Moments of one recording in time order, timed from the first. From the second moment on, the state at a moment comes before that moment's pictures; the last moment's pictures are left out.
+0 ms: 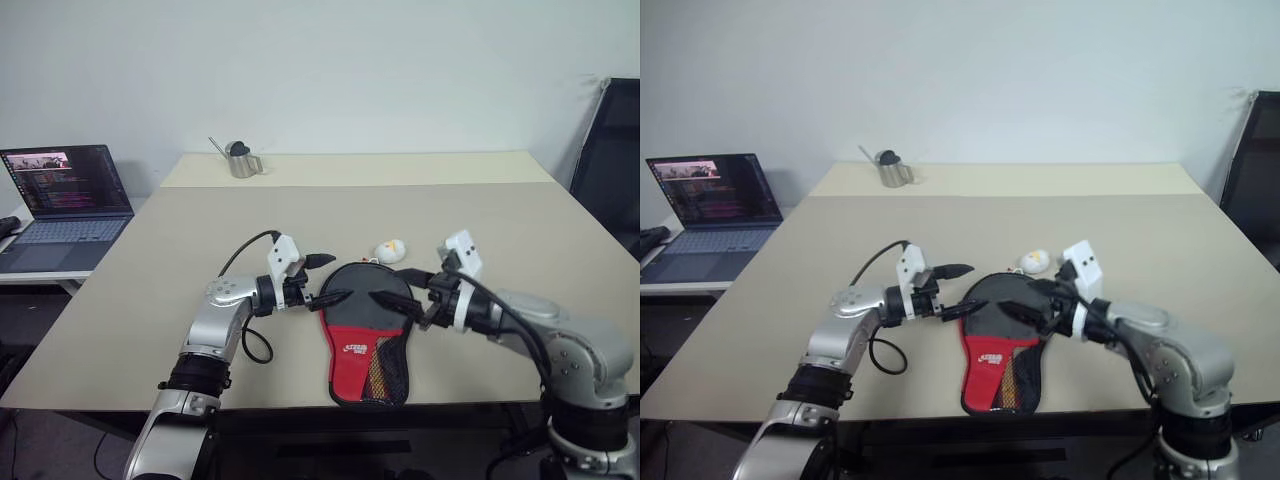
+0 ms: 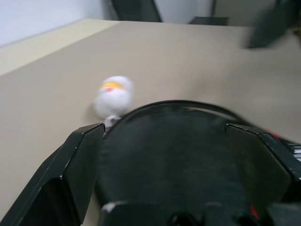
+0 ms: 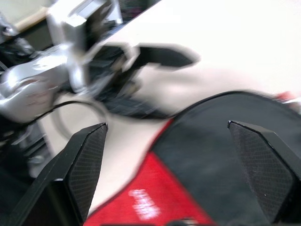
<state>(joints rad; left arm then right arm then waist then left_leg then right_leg) -0.61 0.35 -0.06 0.32 -0.20 0.15 -1.10 -0.50 -0.41 -0.14 -0.45 0.65 1.20 0.53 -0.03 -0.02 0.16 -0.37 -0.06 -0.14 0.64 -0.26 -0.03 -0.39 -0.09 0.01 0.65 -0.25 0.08</state>
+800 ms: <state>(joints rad) -0.54 0.34 -0.19 0.27 -0.10 0.10 -0.99 -1.17 -0.20 0.00 1.13 0.17 0.25 0.45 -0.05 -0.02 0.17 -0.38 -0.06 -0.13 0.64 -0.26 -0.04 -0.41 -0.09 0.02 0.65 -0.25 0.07</state>
